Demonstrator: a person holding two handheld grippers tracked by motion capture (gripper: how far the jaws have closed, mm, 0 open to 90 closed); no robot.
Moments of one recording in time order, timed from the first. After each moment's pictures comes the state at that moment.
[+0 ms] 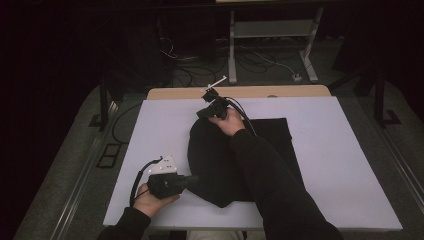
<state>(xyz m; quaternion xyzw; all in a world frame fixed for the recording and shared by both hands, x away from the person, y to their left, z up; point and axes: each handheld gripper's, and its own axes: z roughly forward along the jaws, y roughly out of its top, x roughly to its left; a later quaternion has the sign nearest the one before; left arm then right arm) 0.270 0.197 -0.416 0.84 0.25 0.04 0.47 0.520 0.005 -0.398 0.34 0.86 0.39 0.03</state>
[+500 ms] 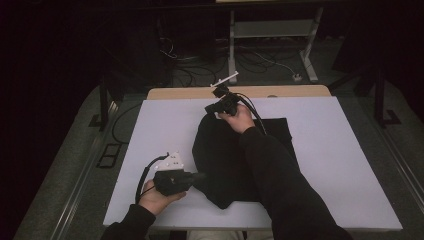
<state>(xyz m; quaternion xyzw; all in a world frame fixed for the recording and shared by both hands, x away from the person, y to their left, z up) 0.274 0.178 -0.404 0.84 0.24 0.04 0.48 0.517 -0.026 -0.381 0.35 0.84 0.41 0.04</state>
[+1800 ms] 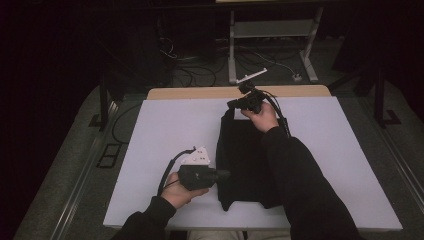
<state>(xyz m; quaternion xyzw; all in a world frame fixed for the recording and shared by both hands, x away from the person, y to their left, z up) 0.283 0.117 -0.392 0.85 0.19 0.01 0.49 0.509 -0.099 -0.369 0.38 0.82 0.41 0.07</state>
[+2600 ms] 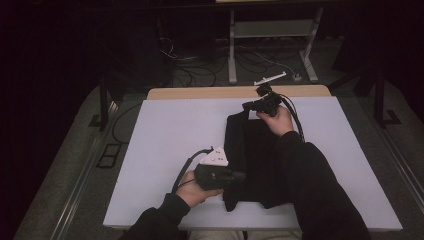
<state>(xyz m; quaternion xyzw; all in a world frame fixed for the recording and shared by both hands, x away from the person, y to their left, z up) 0.284 0.079 -0.391 0.86 0.16 0.00 0.48 0.500 -0.148 -0.377 0.41 0.81 0.42 0.07</state>
